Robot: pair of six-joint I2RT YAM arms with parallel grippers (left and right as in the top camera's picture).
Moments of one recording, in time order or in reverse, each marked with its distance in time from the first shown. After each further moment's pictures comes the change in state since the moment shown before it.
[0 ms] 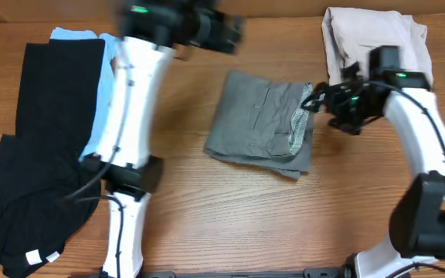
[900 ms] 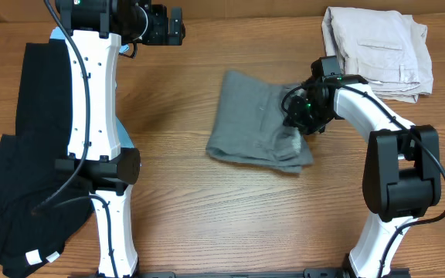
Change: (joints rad) left arm 0.212 0.000 0.010 -0.114 -0.037 0.000; right arm 0.187 0.273 -0.010 0.230 0.155 0.145
